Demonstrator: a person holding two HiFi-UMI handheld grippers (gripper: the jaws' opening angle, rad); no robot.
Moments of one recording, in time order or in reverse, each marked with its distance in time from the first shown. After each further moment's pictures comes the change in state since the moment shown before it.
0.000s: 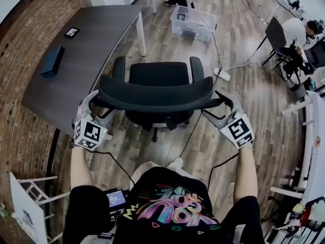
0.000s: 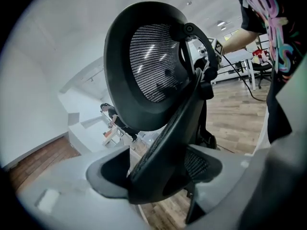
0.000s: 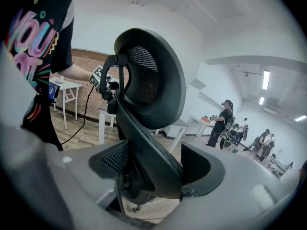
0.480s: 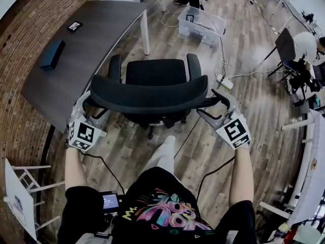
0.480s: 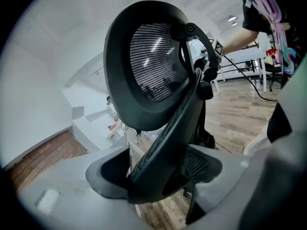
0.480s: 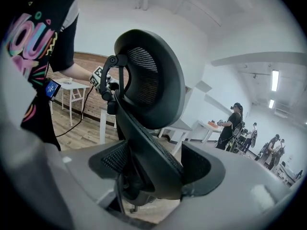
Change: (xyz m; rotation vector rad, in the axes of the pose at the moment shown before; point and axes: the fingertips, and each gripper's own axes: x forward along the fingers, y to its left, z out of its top) left arm 0.037 0.002 0.030 -0.069 0.076 0.063; right arm 0.024 -0.077 -0.013 -0.049 -0.041 0.099
